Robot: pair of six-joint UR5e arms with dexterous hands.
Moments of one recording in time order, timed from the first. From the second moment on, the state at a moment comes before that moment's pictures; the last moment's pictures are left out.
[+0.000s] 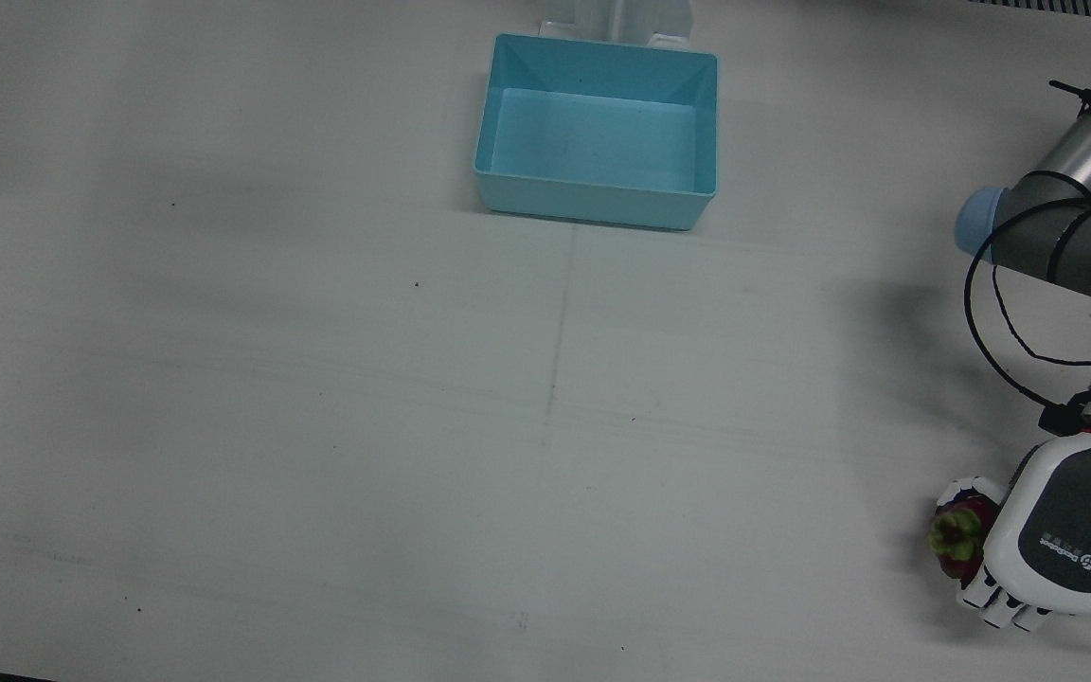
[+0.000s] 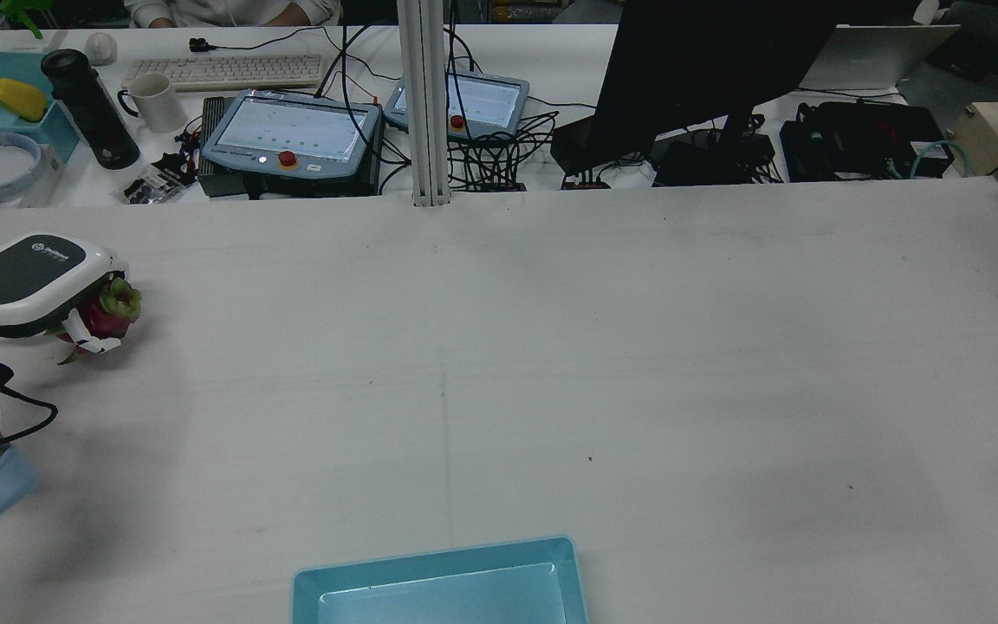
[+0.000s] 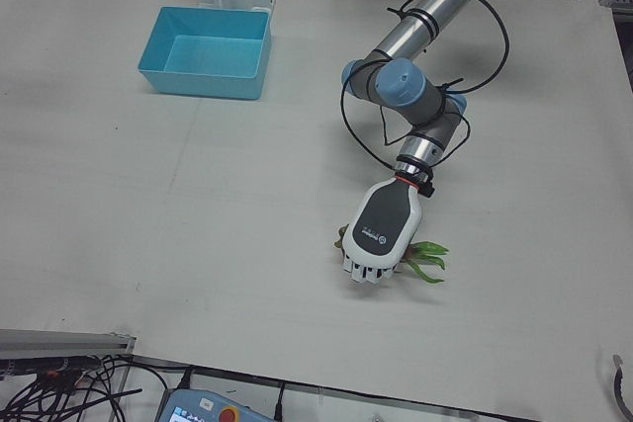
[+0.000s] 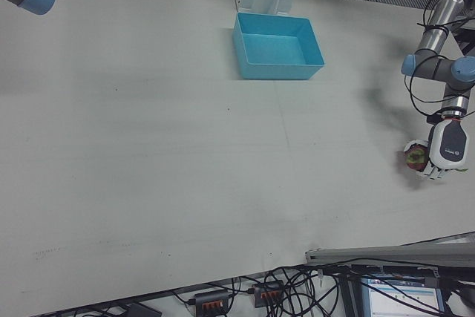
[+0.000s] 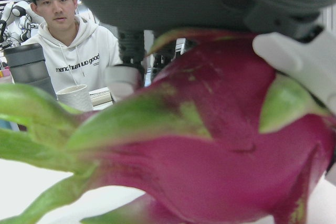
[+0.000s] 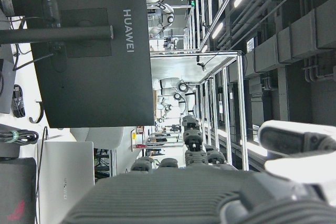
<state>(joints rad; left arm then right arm) -0.94 -1.92 -1.47 0.22 1.42 1.84 1.50 -1.55 1.55 -3.06 -1.49 0.07</state>
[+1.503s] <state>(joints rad) -1.07 -1.81 -2.05 0.16 1.61 1.10 1.50 -1.55 1.55 -3.06 -1.49 0.07</state>
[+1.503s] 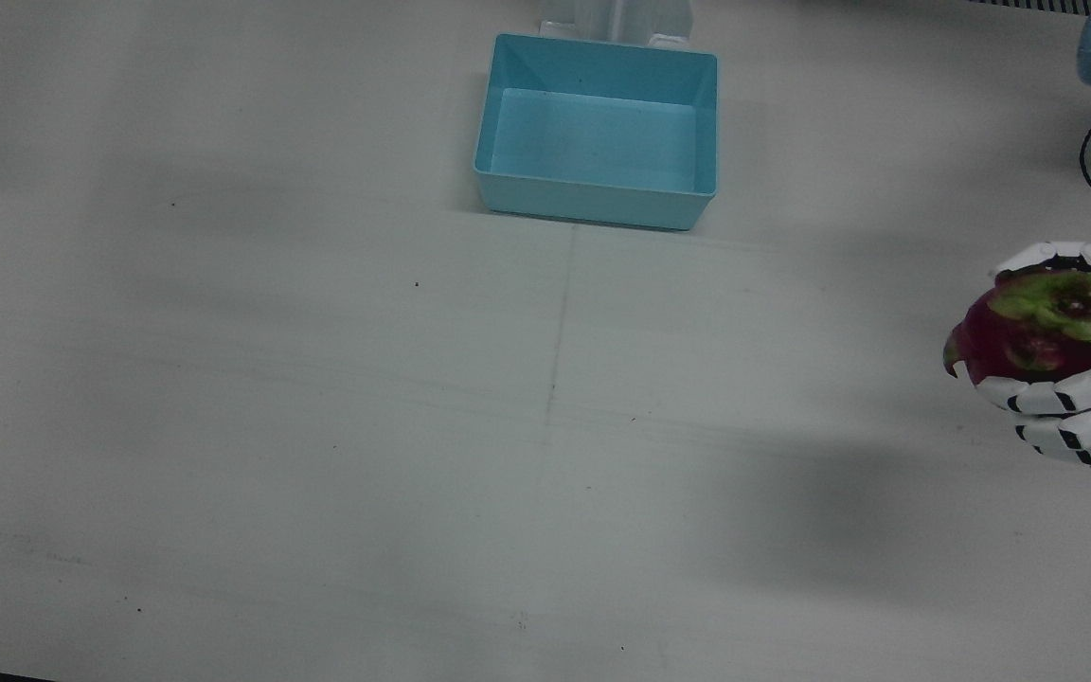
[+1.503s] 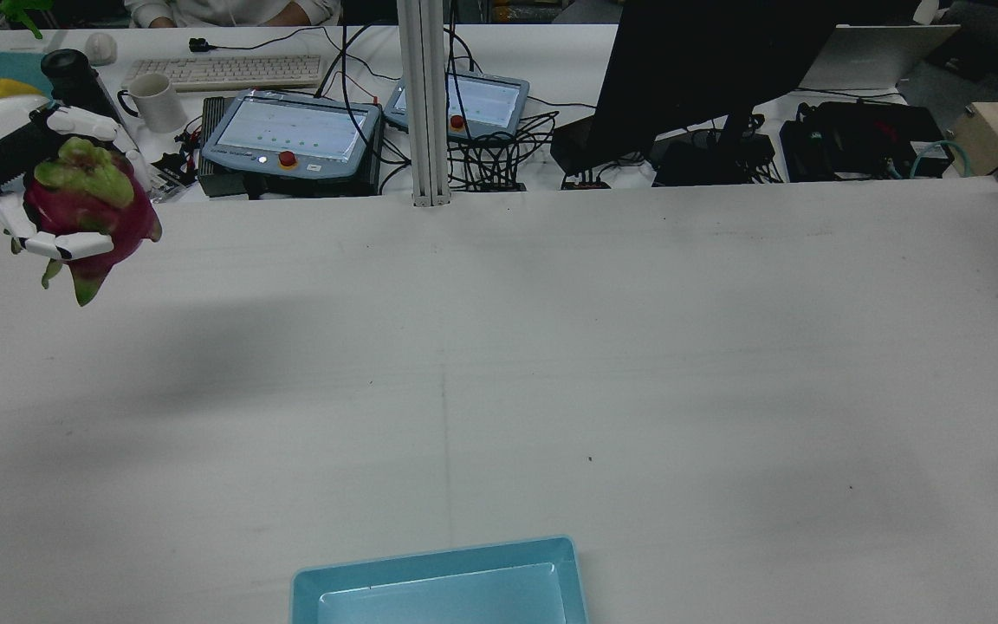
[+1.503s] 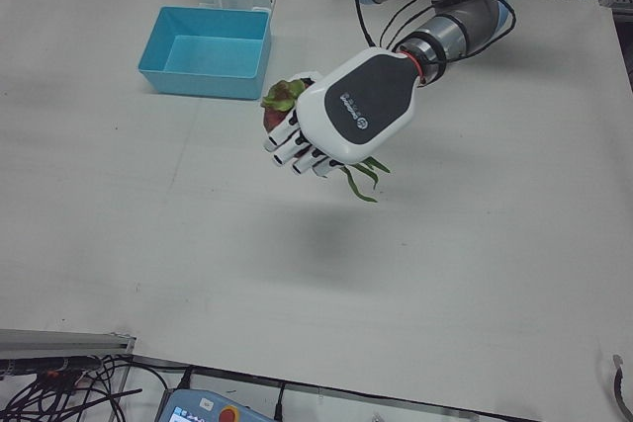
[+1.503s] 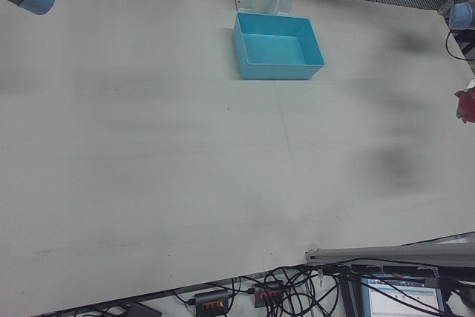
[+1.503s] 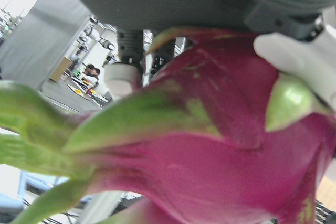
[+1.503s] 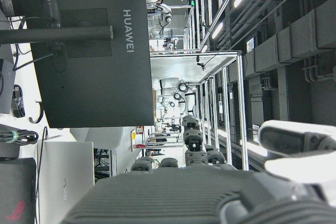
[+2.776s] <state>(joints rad) -0.20 -2.16 -2.23 0.52 1.35 1.39 1.50 -1.55 1.55 -3.06 -1.49 0.07</state>
